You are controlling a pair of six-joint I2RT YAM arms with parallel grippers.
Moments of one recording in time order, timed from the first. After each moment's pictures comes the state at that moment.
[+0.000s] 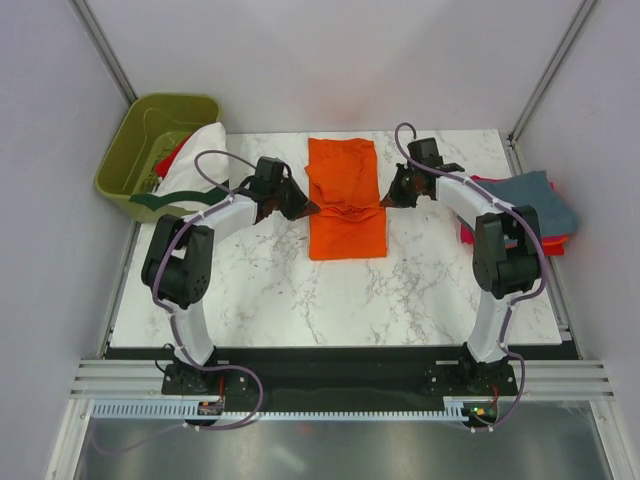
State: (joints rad) left arm -0.38 1.88 1.26 -0.13 0.29 -0.97; right arm 0.23 1.93 1.46 -0.45 -0.24 0.58
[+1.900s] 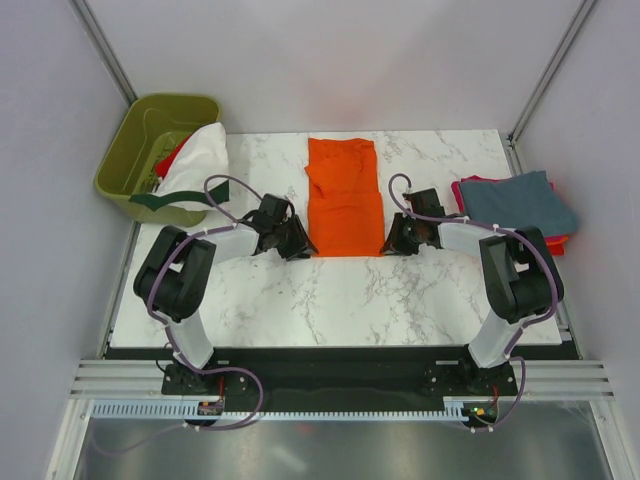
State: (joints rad) left arm -0.45 1.79 0.95 -0.09 0.26 -0.81; right arm 0.27 1.74 0.93 -0.18 -0.32 0.52
